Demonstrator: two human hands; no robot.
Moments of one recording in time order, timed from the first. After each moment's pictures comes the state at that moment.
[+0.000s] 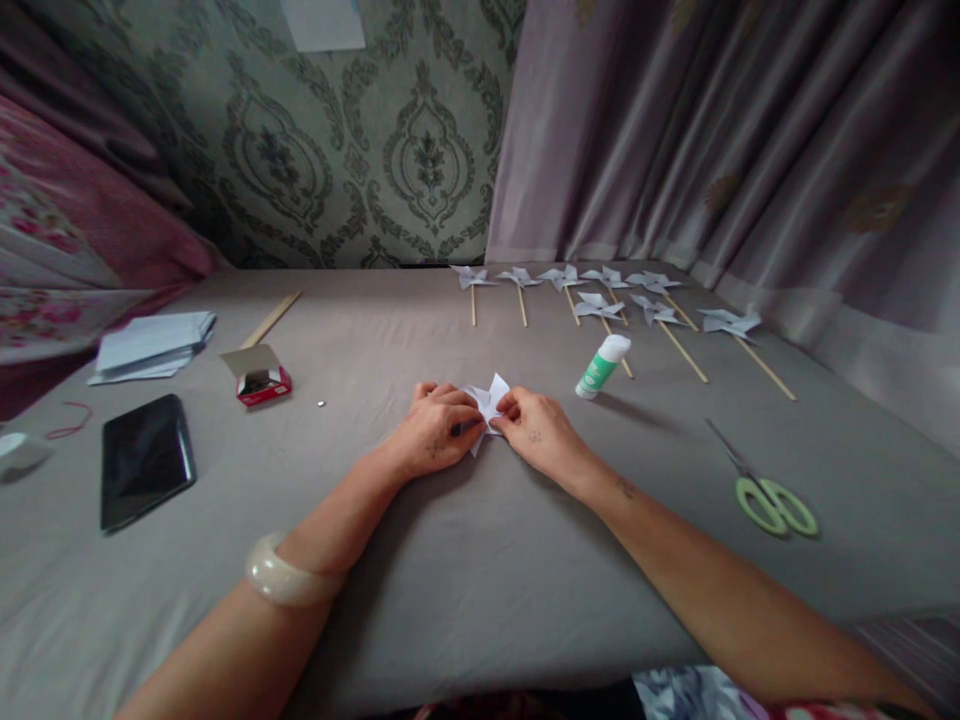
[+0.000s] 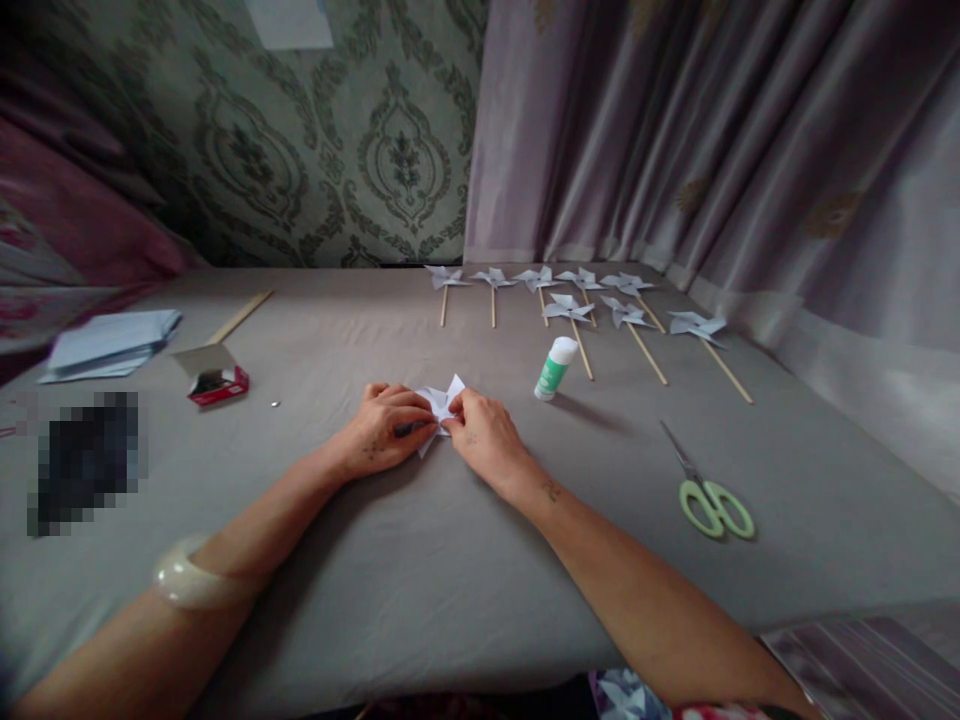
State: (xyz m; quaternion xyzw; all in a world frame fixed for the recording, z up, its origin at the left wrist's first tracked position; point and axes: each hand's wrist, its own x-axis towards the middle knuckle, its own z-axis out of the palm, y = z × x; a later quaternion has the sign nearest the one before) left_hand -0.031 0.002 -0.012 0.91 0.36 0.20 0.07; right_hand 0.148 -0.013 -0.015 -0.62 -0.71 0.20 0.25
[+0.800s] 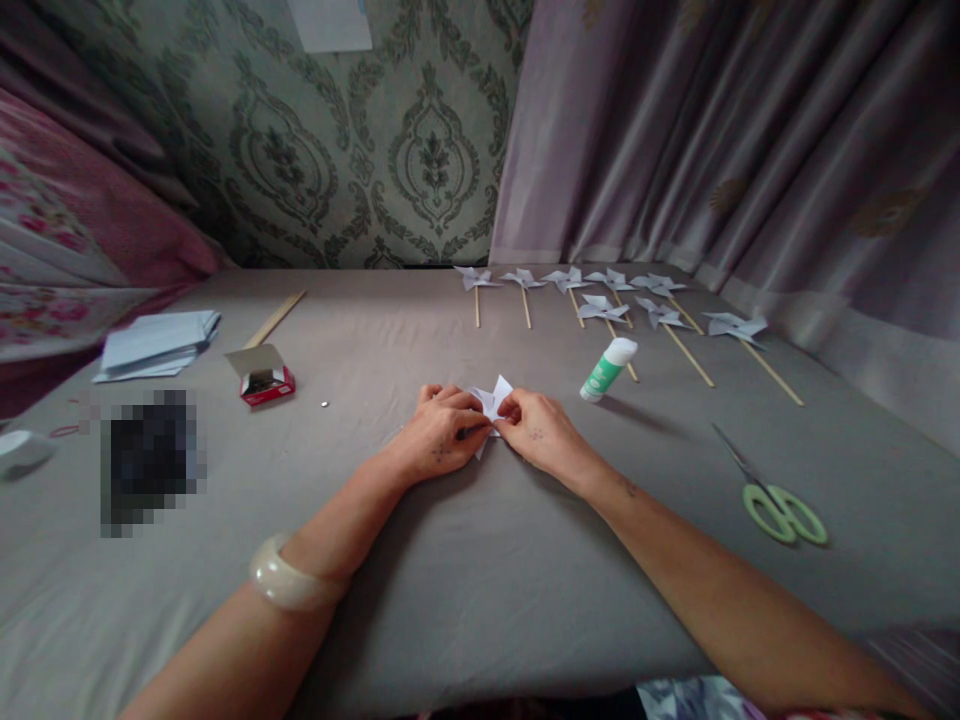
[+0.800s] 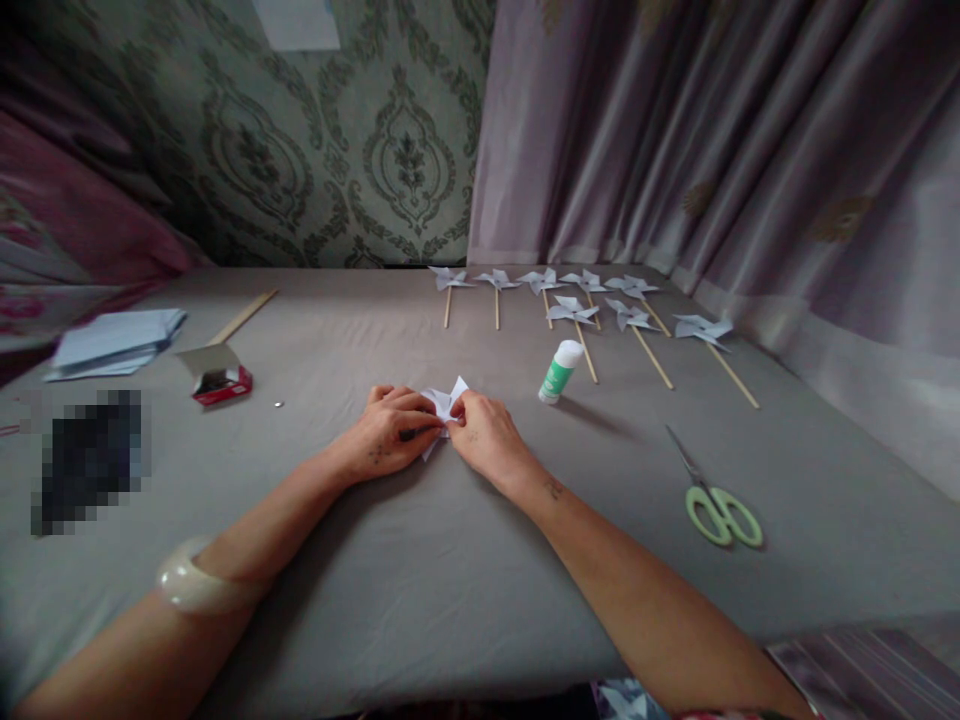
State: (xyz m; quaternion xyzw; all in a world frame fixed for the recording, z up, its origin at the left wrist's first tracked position) left_hand -0.030 0.001 -0.014 0.91 0.36 0.19 0.06; right_hand 0.145 -0.007 -0.016 -0.62 -0.73 0.19 0.23
